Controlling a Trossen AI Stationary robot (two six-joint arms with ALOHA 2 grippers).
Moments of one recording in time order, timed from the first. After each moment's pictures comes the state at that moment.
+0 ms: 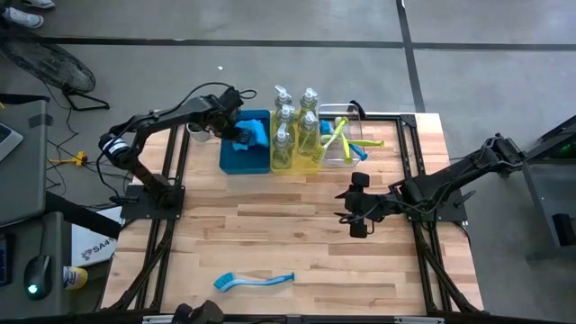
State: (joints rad) left arm 0.79 1.56 1.09 -0.77 0.06 -0.39; right arm 0.36 1.15 0.73 -0.34 0.41 0.22
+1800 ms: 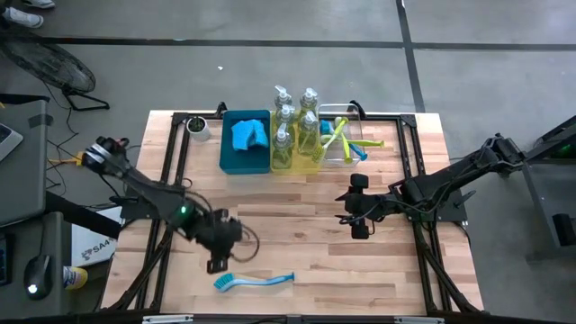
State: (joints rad) left arm -0.58 1.36 1.10 -0.85 -0.07 -0.74; right arm 0.36 1.15 0.73 -0.35 0.36 0.20
